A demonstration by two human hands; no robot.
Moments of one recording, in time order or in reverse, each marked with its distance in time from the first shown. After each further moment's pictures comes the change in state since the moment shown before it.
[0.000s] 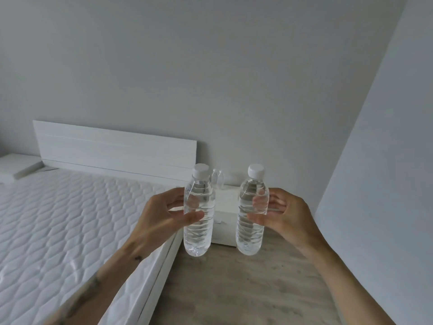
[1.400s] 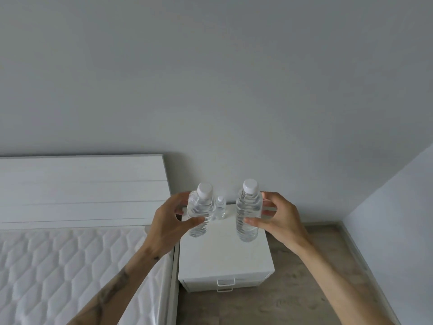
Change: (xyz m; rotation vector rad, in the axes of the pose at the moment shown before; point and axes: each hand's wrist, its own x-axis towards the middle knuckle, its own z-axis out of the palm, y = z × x) left_hand 0.848 -0.466 0.011 0.167 -0.183 -0.213; right_hand 0.794 0.422 0.139 -0.097 0.106 0.362
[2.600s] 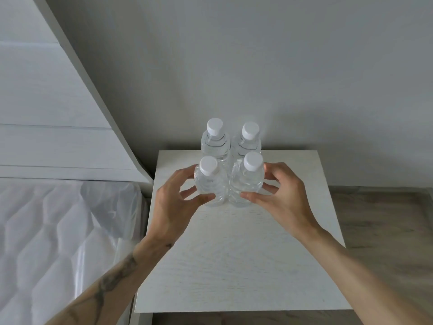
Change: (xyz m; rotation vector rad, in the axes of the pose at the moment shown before) left_hand 0.203 -0.461 0.238 -0.093 0.114 -0.093; right_hand 0.235 0.443 0.258 0.104 -0.045 -0.042
